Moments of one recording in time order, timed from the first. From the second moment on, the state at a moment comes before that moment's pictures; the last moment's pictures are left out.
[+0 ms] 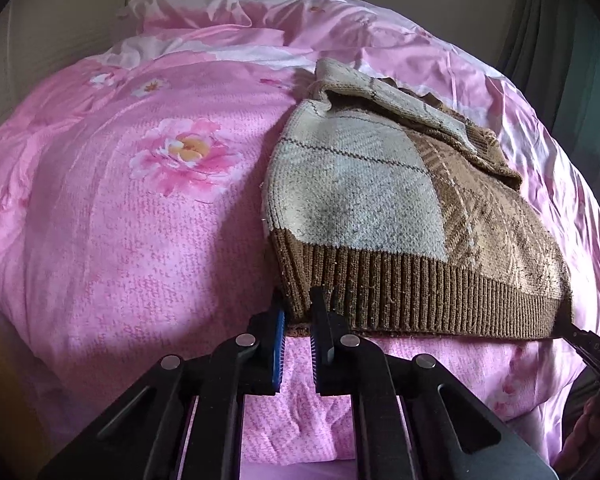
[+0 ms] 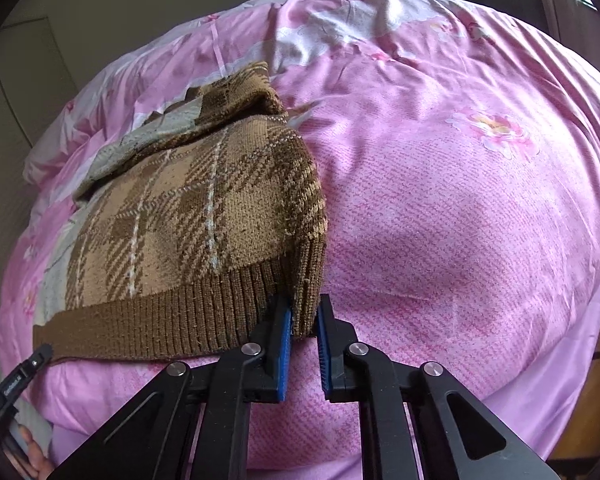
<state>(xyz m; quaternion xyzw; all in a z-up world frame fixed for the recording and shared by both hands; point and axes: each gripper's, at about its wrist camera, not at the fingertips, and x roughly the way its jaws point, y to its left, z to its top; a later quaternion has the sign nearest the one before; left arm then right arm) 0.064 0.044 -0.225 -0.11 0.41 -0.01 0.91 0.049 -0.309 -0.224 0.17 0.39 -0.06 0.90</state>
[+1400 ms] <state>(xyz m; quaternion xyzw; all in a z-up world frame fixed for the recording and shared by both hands) 0.380 0.024 -0.094 -0.11 0.29 -0.01 0.95 0.317 -0.330 -0.087 0.17 0.23 -0.05 0.96</state>
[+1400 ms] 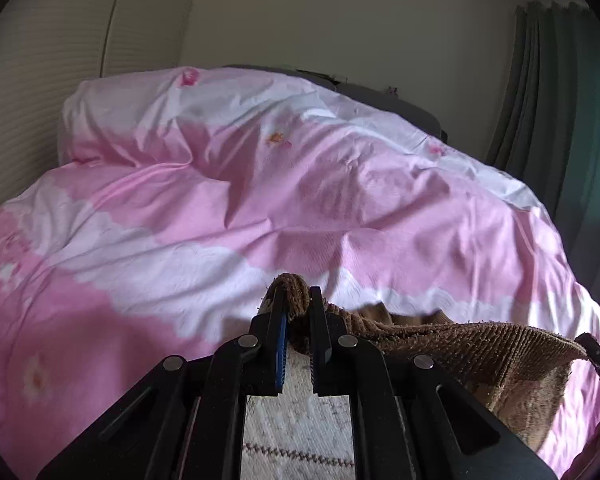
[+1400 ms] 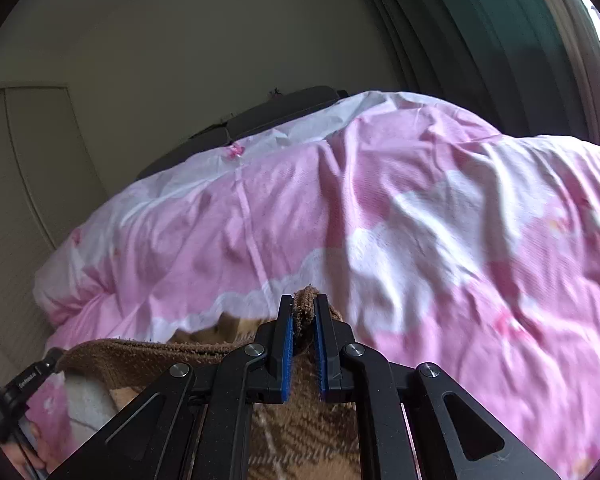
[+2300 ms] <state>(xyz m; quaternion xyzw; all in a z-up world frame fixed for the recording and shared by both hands) 0.440 0.012 -0.135 -0.03 0.36 0.01 0.93 0.385 -0.304 -0.130 0.08 0.28 -0.10 0.95</state>
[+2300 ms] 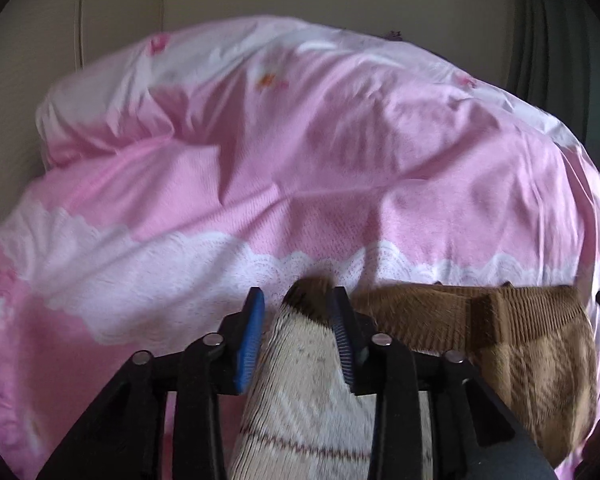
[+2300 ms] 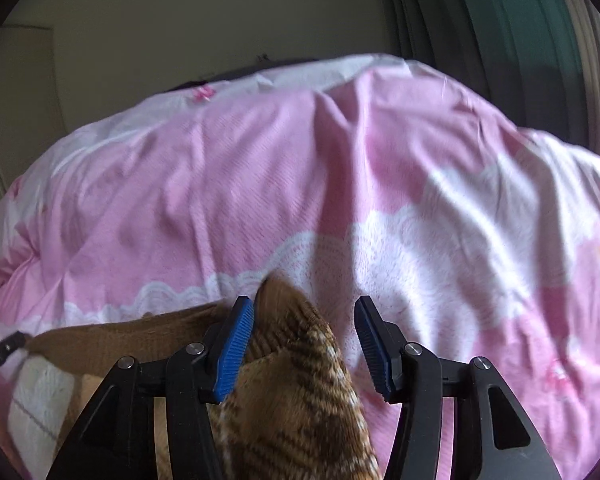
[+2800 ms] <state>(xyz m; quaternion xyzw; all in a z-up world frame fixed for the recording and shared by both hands) 0.424 -0.048 -0.178 0.04 0.42 -0.11 0.90 0.384 -0.224 -0.181 -0.05 0.37 0.02 0.93</state>
